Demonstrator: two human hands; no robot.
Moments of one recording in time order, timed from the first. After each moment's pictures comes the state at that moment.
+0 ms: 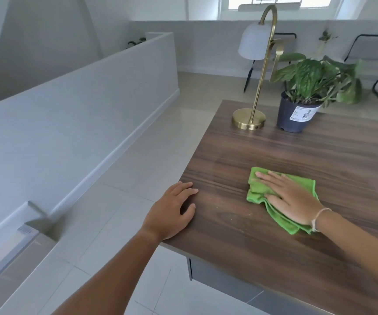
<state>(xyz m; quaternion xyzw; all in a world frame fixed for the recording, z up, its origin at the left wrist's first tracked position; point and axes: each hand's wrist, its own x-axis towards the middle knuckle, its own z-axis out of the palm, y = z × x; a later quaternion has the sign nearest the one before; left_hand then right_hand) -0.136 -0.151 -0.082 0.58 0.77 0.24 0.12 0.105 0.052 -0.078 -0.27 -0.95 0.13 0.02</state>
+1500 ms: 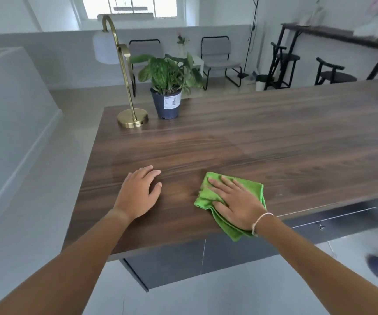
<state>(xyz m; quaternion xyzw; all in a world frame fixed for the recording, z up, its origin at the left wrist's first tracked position) -0.046 -0.072 -0.071 0.74 0.65 0.17 0.08 0.224 -0.075 -0.082 -0.50 -0.86 0.11 0.04</state>
